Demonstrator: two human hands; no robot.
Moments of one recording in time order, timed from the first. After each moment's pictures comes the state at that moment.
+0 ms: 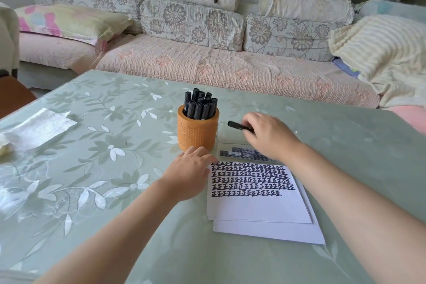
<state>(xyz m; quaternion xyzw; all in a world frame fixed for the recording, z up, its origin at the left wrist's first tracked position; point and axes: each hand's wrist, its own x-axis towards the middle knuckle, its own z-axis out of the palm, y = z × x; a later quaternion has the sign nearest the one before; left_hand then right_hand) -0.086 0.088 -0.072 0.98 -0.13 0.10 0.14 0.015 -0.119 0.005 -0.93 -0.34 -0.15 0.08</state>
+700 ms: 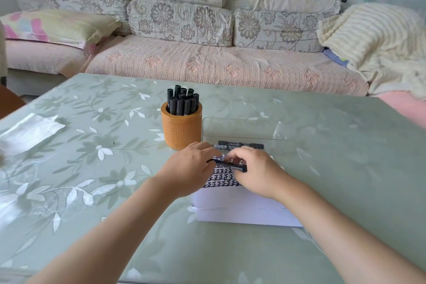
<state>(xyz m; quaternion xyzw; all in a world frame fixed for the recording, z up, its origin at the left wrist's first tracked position) -0.096 0.053 -0.051 0.95 -0.18 0.14 0.20 -0.066 -0.148 -0.035 -0.92 -0.26 0.03 0.29</state>
